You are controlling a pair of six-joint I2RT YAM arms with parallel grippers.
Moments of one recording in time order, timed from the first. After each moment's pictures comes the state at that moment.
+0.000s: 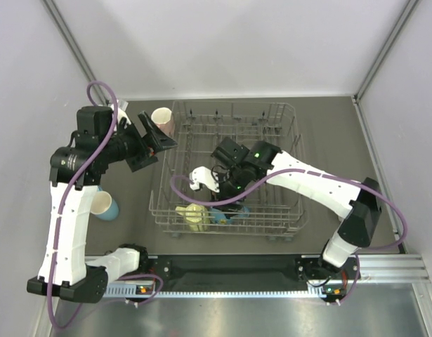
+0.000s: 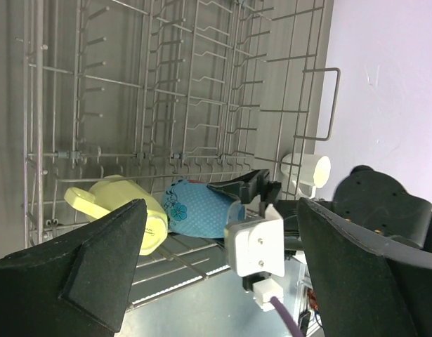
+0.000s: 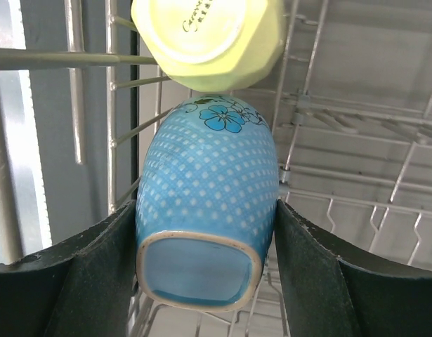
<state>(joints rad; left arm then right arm) -0.17 1.12 1.65 -1.18 0.38 -0.73 1.02 1.64 1.59 -1.10 -0.36 -0.56</state>
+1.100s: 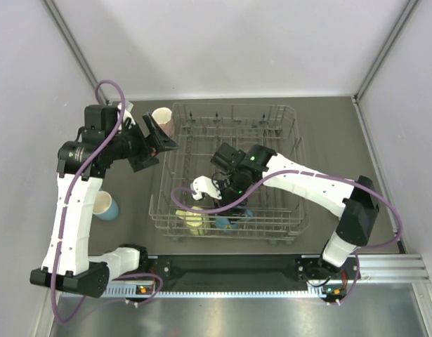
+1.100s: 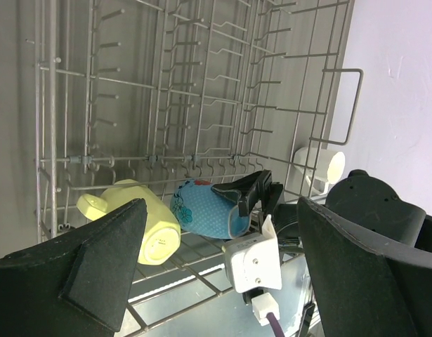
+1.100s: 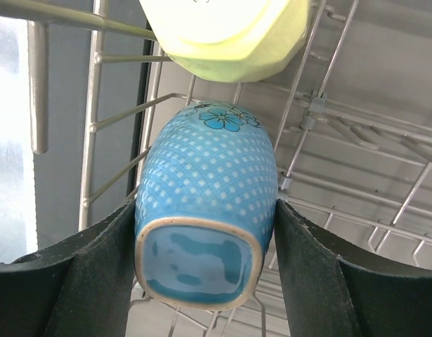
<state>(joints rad) -0.15 1.16 1.61 -1.17 0.40 -0.69 1.02 1.67 1.53 -1.12 -0.41 -0.70</state>
